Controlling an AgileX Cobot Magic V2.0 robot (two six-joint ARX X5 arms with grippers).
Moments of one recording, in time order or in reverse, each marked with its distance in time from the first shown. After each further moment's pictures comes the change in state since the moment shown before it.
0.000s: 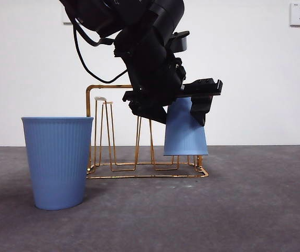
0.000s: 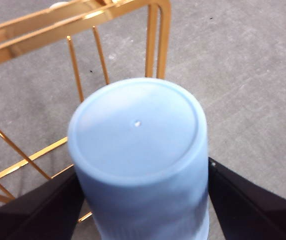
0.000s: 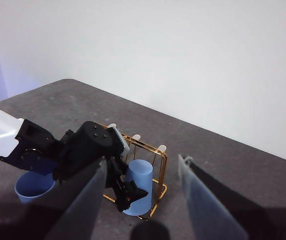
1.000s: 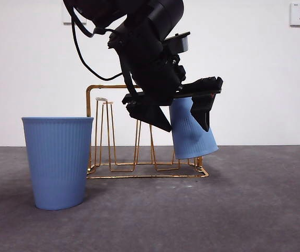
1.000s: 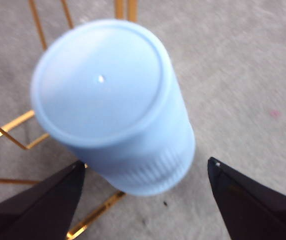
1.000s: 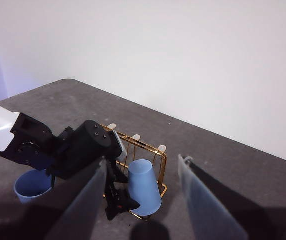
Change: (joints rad) left arm 0.001 -0.023 0.017 -0.166 0.116 -0.002; right arm 0.000 0.000 0.000 0.001 0.000 -0.003
